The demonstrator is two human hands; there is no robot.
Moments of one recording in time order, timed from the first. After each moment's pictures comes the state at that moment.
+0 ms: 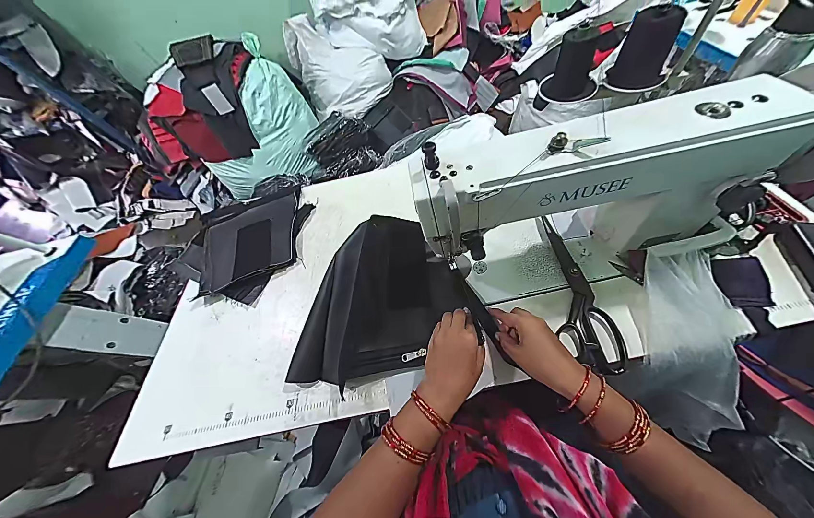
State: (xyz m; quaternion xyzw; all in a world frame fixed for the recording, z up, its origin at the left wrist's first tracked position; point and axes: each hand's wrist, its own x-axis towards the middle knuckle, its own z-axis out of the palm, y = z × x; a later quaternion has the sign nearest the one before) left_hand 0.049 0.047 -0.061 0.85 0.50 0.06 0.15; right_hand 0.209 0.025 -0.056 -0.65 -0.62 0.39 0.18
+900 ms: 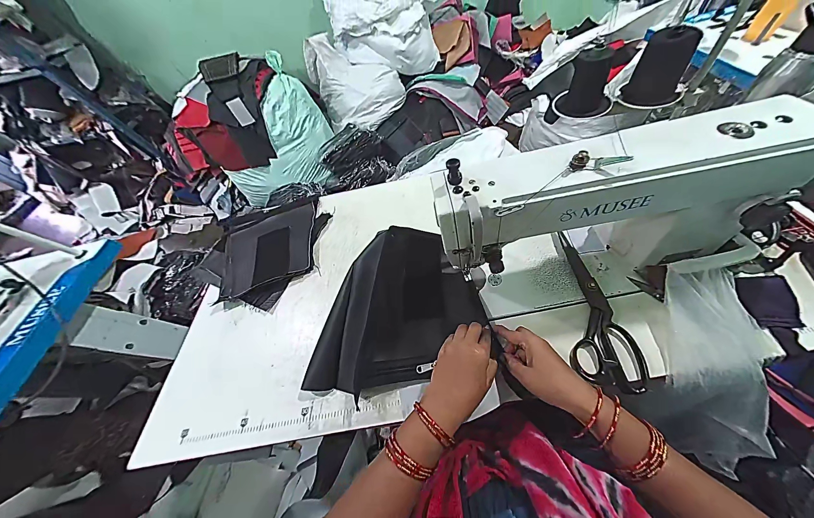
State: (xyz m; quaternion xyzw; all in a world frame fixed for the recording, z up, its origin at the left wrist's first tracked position) left_hand 0.033 0.052 -0.058 0.89 0.43 0.08 0.16; right_hand 0.198 0.025 -0.061 -0.61 -0.59 0.48 0.22
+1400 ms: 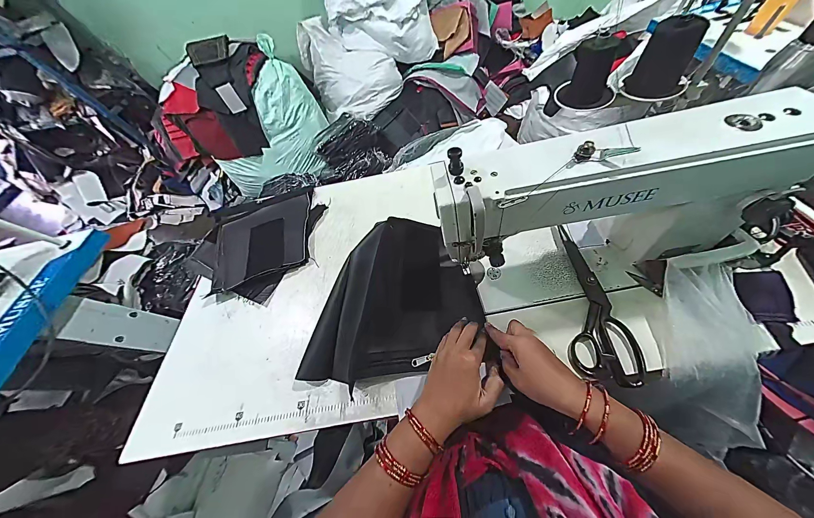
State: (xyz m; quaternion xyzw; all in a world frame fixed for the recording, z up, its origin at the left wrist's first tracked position) left_hand 0.015 0.041 -0.088 0.89 0.38 0.21 0.14; right_hand 0.185 0.025 -0.045 -0.62 -0.66 0.41 0.10
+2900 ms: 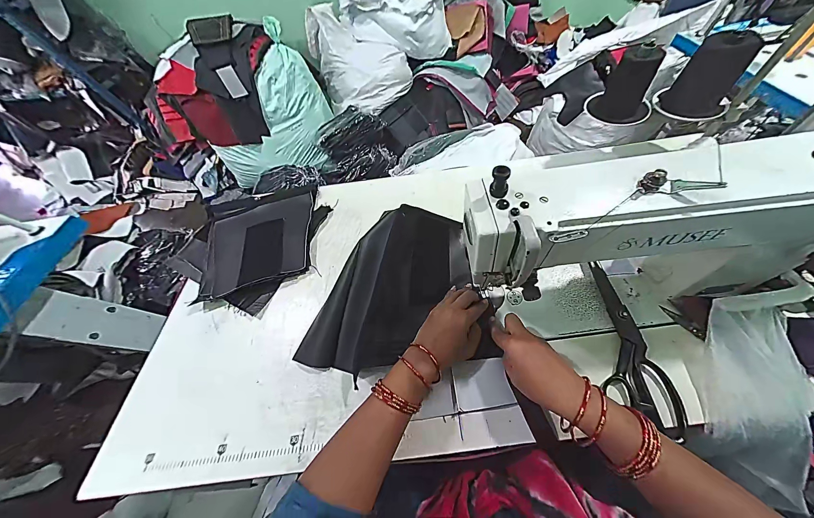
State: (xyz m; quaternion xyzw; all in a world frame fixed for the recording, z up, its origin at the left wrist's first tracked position) left_hand 0.004 0.157 -0.083 0.90 0.34 0.18 0.20; right_hand 0.161 0.085 -0.038 -0.64 -0.70 0.31 -0.03
